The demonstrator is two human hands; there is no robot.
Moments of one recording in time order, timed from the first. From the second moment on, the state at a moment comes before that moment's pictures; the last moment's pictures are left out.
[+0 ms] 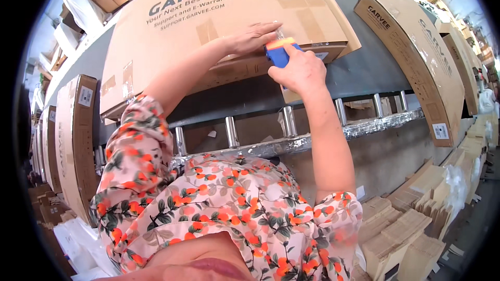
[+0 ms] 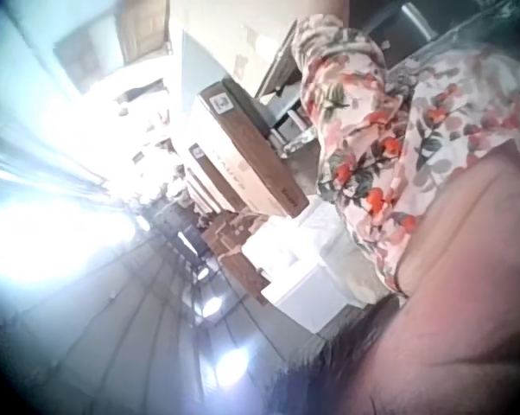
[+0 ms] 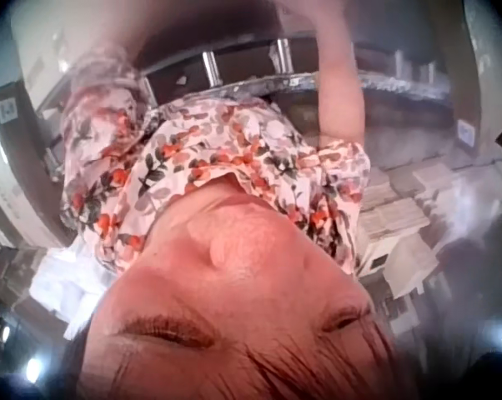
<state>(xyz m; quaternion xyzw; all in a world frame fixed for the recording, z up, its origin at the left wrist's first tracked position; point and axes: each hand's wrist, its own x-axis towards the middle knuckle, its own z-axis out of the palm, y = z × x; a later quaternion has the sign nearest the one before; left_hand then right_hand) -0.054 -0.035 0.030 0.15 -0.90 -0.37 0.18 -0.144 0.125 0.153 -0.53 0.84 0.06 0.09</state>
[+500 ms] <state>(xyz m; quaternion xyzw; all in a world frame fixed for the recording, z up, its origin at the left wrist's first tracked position) -0.065 -0.040 0.057 0.24 -0.97 0.00 0.09 -0.156 0.121 0.076 -0.53 0.84 0.03 0.12</state>
